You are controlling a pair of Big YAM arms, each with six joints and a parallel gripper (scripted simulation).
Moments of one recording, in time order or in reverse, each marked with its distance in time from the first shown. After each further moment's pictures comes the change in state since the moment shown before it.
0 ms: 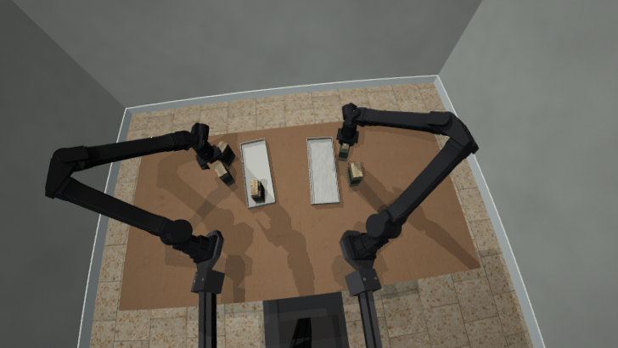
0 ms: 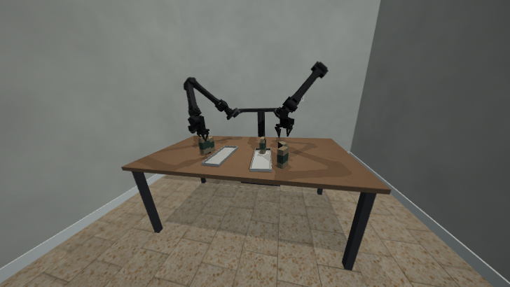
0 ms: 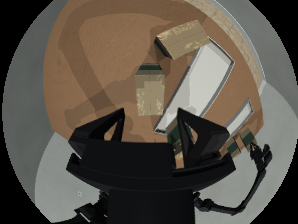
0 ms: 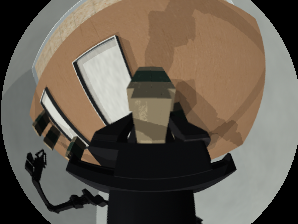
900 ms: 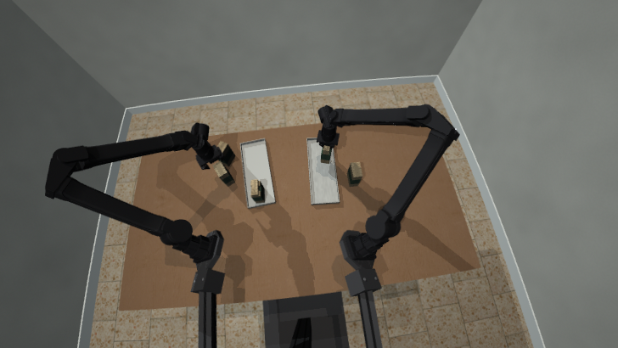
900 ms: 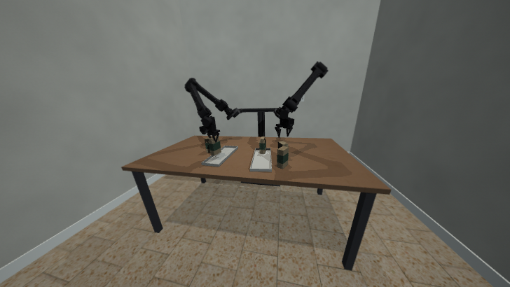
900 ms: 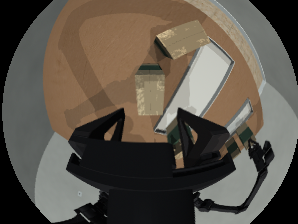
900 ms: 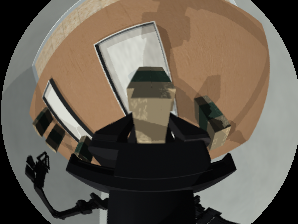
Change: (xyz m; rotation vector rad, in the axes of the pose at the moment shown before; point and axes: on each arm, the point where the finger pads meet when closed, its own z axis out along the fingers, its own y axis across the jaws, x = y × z) left arm 0.000 0.000 0.000 0.000 0.000 0.000; right arm 0.028 0.091 0.005 0.008 0.004 0.003
